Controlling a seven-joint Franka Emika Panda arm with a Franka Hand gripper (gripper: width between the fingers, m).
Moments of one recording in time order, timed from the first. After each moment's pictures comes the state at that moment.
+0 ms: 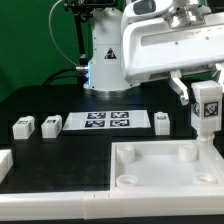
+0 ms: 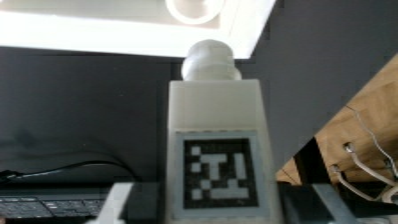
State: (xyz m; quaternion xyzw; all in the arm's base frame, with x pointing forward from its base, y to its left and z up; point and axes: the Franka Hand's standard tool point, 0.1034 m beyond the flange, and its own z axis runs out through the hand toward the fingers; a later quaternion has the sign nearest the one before) arm 0.626 0.110 0.136 -0.94 -0.07 -0.32 0.05
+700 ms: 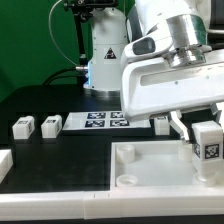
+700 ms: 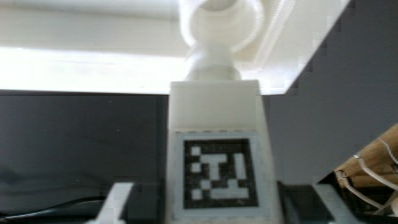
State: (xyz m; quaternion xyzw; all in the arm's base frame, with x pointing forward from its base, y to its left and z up) arm 0.642 0.115 0.094 -0.94 -0.06 -0.32 0.06
